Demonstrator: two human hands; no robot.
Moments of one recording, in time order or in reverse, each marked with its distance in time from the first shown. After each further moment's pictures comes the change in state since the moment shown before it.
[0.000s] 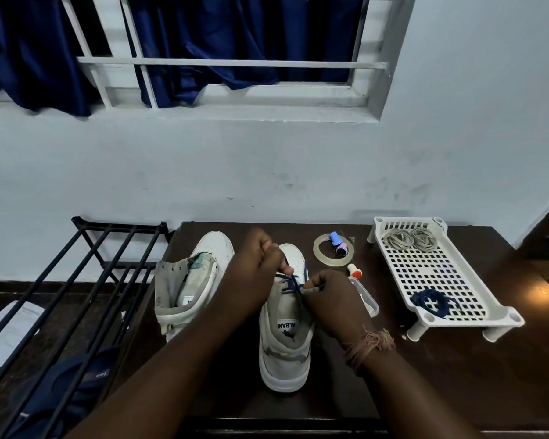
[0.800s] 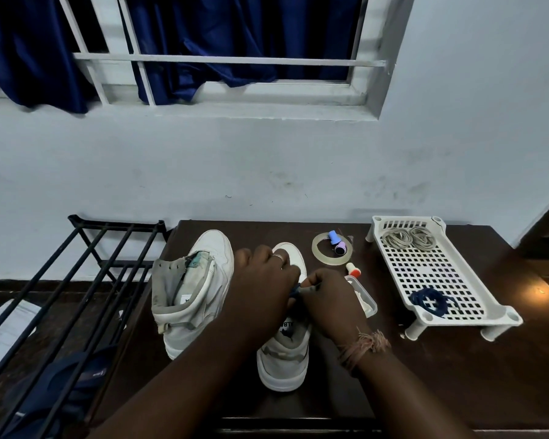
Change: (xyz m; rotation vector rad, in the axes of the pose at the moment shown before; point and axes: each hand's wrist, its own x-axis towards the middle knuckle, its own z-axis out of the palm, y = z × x) left_hand -0.006 -0.028 0.016 1.276 -0.015 0.529; right_hand 0.003 0.004 0.008 -0.024 0.039 -0.037
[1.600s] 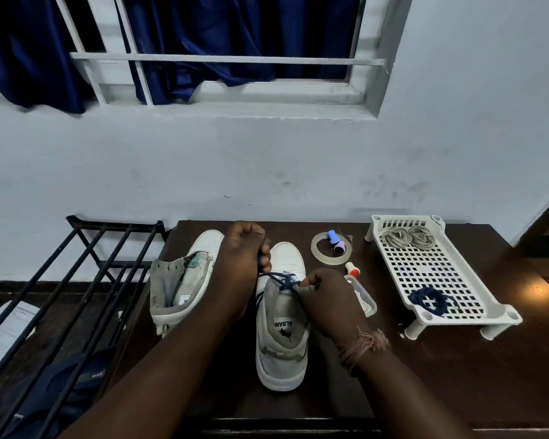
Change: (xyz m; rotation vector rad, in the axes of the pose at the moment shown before) left_hand 0.024 -0.012 -0.027 -1.746 0.197 -0.837; right_hand 0.000 0.000 0.001 0.034 0.020 0.033
